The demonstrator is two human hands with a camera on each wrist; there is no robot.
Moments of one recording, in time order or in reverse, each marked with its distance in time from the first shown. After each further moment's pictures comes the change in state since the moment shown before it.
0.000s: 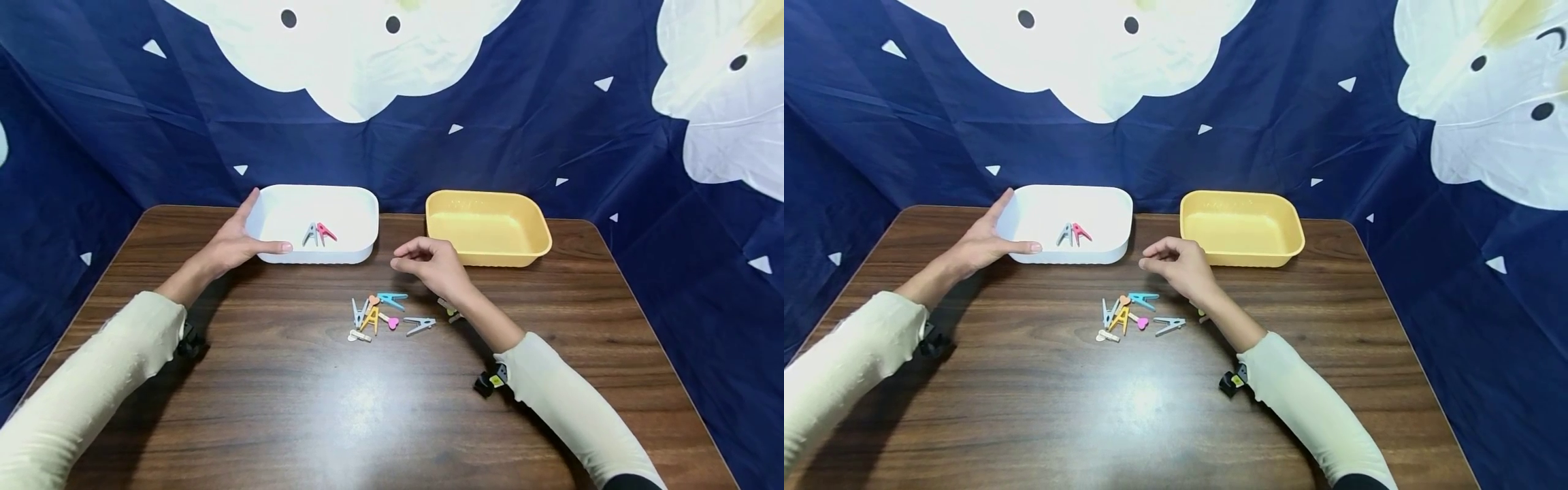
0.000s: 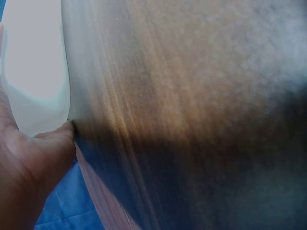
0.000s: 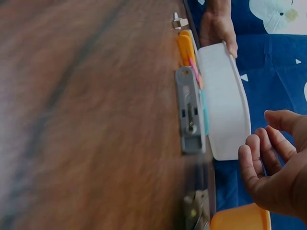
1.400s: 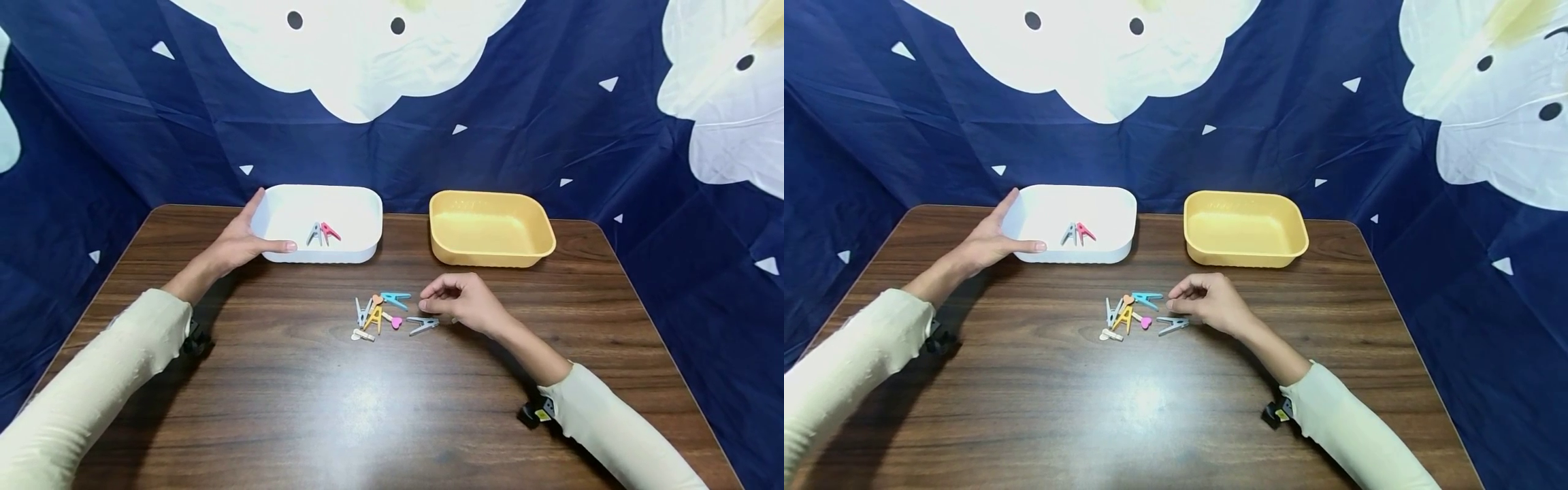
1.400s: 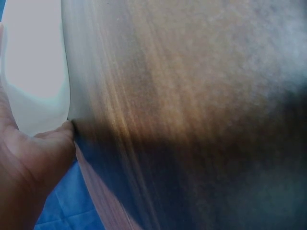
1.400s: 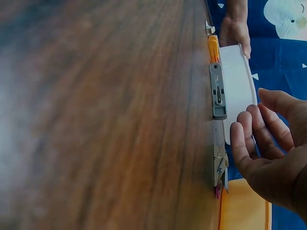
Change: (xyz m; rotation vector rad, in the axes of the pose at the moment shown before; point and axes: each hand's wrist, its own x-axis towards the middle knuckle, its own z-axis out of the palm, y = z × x) left_hand 0.000 0.000 0.001 -0.026 0.000 0.000; right_hand -0.056 0.026 -0.037 -0.052 -0.213 0.067
